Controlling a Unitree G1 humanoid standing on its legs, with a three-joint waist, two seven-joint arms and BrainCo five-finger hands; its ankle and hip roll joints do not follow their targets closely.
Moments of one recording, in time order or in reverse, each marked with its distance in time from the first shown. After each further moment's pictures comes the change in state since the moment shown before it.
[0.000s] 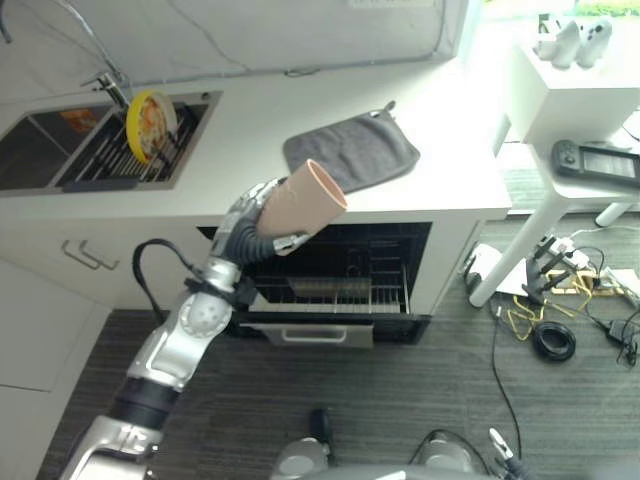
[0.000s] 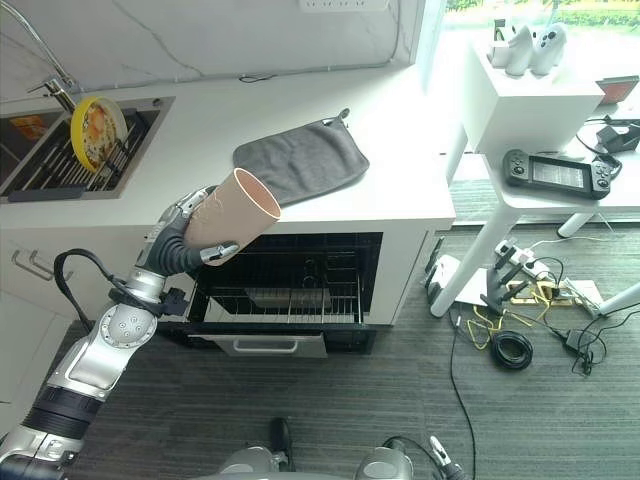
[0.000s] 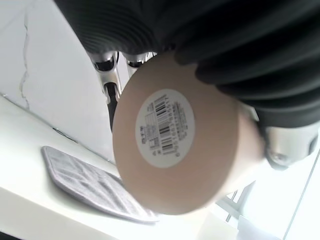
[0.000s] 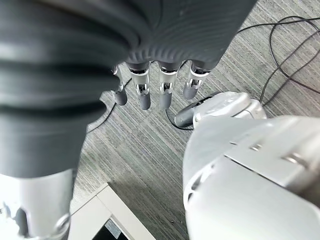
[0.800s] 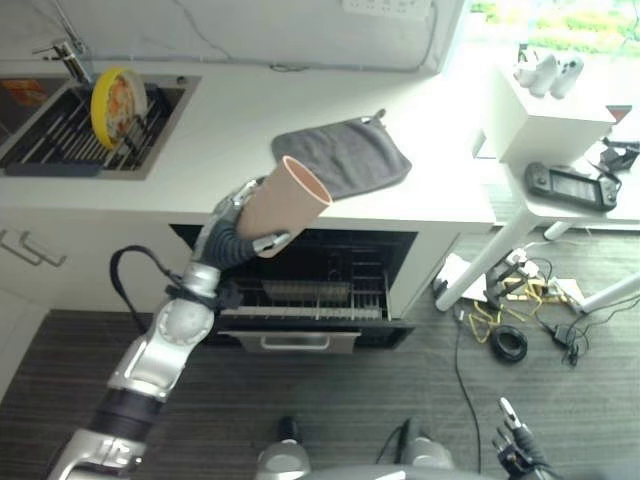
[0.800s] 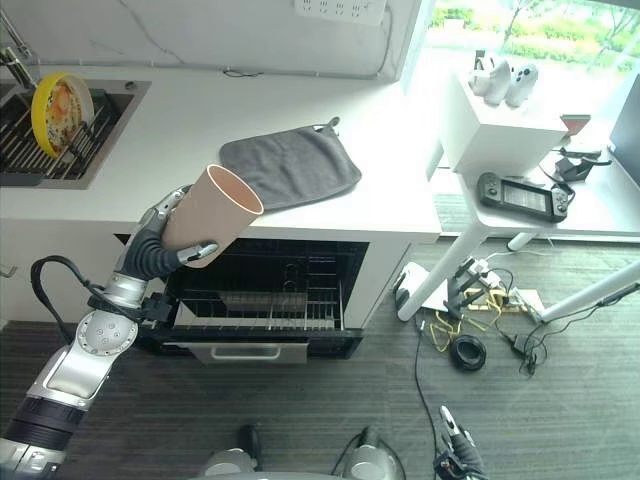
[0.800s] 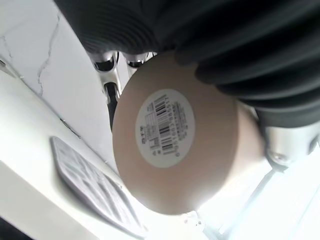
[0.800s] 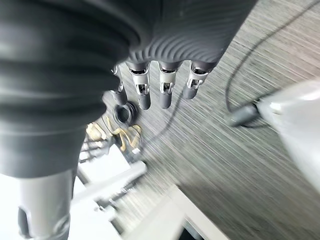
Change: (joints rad) left arm 0.097 -0.006 0.035 -0.002 -0.160 -0.023 -0.015; right arm 0.028 0.000 -0.053 -0.275 0.100 -0.145 -0.123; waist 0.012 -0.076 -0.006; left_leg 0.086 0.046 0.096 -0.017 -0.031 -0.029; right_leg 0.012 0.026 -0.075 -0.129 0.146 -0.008
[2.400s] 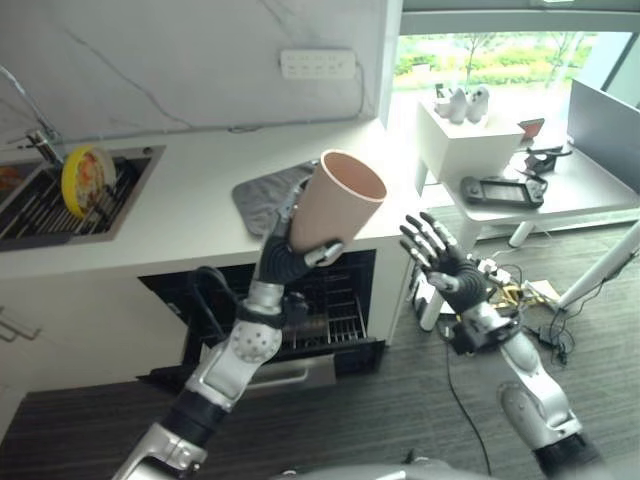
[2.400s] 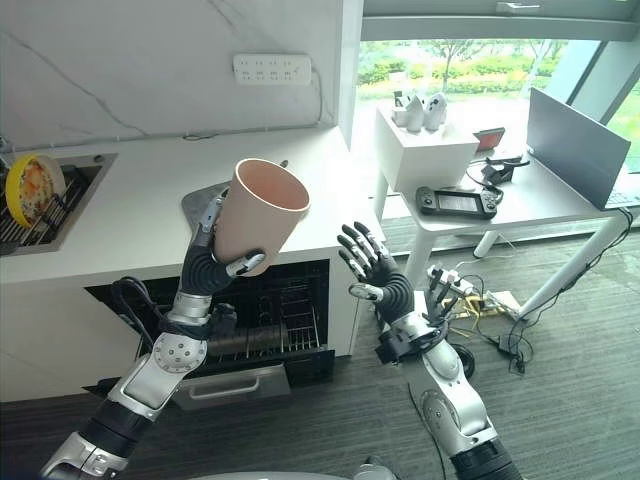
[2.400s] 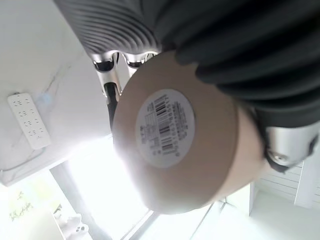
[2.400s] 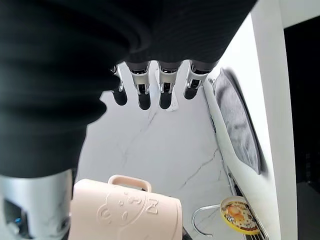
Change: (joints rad) left arm -0.081 -0.174 -0.275 -0.005 0.079 -0.117 0.261; right arm -0.200 -0.148 0.444 -1.020 -0.188 0.019 0.217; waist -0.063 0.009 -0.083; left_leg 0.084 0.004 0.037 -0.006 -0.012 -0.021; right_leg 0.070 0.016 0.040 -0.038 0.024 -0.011
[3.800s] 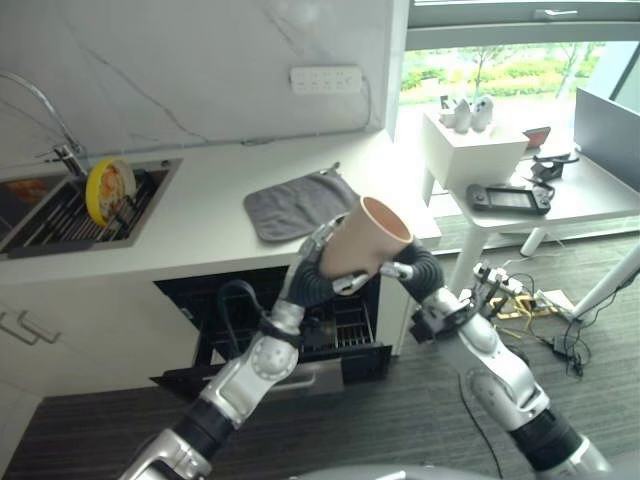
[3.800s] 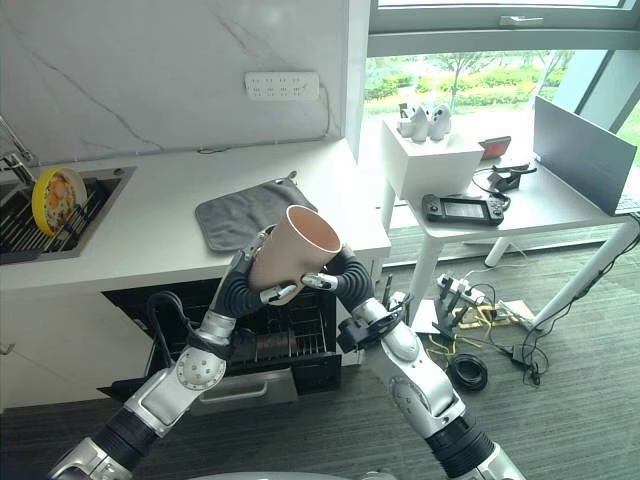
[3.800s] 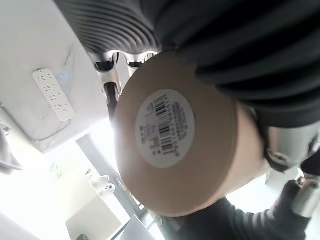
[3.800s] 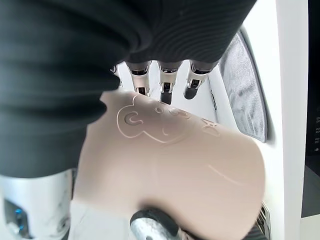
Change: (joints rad) left arm 0.015 -0.002 -0.137 0.074 0.042 0.049 0.000; right arm -0.135 0.032 0.155 -0.030 -0.034 0.084 -0.210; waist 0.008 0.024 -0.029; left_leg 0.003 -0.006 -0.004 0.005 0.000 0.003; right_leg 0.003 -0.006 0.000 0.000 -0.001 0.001
